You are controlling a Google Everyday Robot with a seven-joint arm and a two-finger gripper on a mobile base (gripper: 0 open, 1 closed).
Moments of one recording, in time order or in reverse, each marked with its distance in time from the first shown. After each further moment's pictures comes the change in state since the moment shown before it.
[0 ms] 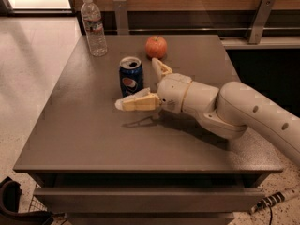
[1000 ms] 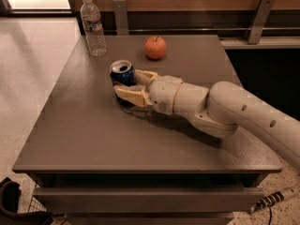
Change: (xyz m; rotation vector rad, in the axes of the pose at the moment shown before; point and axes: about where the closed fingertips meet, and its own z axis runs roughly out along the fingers) arm 0.011 0.010 0.019 -0.022 0.033 -0.003
